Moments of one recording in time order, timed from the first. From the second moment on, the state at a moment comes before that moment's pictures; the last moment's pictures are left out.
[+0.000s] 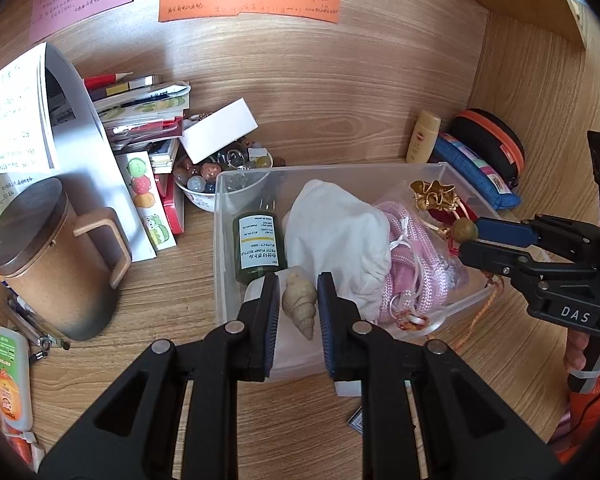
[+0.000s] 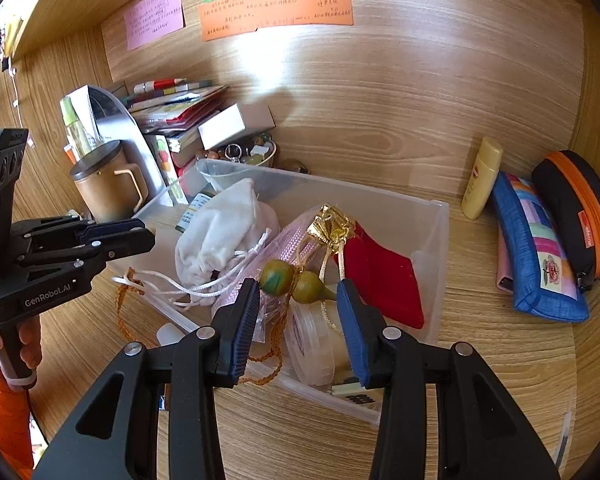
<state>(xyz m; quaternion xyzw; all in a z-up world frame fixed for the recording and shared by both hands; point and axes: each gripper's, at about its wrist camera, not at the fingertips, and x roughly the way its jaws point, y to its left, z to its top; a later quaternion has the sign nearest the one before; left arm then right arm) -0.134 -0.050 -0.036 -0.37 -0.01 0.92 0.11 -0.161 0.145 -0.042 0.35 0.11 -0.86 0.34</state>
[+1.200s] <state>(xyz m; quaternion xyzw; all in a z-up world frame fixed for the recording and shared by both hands) -0.113 -0.057 -0.019 -0.35 0.00 0.93 0.07 -0.127 0.157 -0.021 0.32 0.11 -0.88 0.33</state>
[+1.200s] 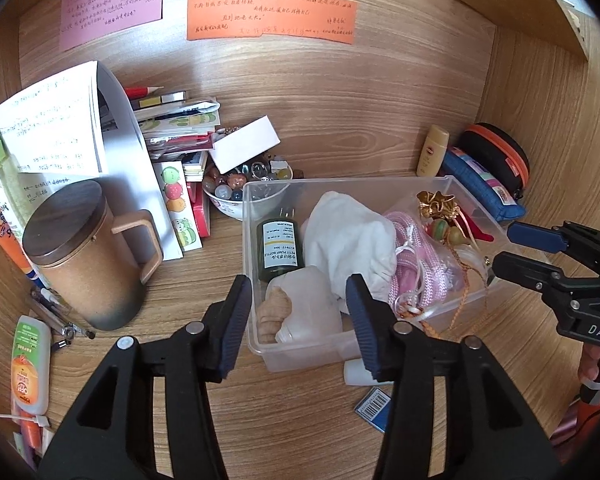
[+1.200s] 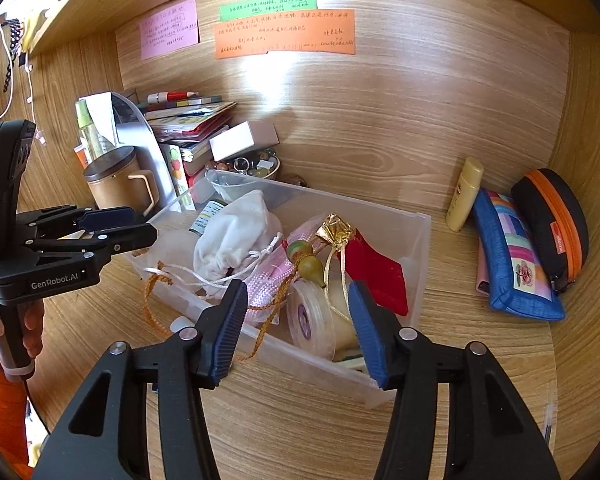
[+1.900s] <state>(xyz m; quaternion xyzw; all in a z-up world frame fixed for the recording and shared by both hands) -0.071 -0.039 -0.029 -0.36 0.01 0.93 0.08 -0.102 0.187 -0.027 0.33 0.08 -0.88 0.32</state>
